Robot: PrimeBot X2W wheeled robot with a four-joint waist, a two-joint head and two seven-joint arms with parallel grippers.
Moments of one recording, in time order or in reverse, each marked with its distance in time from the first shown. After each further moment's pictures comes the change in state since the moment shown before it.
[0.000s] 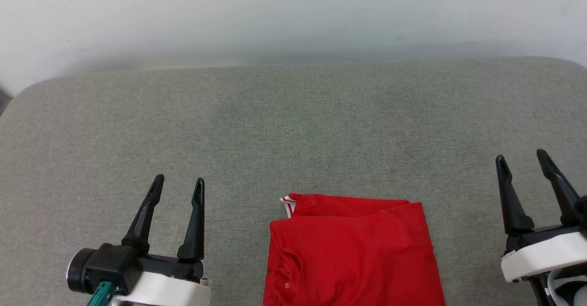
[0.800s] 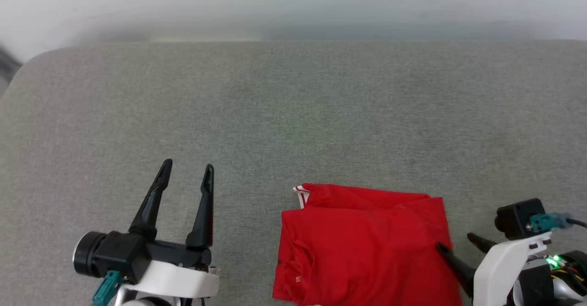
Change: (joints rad) left arm -0.039 0.000 -0.021 -0.014 0.018 0.000 0.000; right arm 0.083 -0.026 0.123 -0.152 0.173 0.000 0.807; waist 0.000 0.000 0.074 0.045
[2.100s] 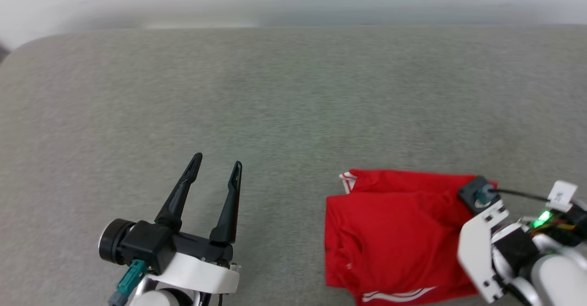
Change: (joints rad) left arm -0.056 0.004 -0.091 0.050 -0.009 0.000 0.000; right arm -0.239 -0.167 0.242 0.232 -0.236 0.000 0.129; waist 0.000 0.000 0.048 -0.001
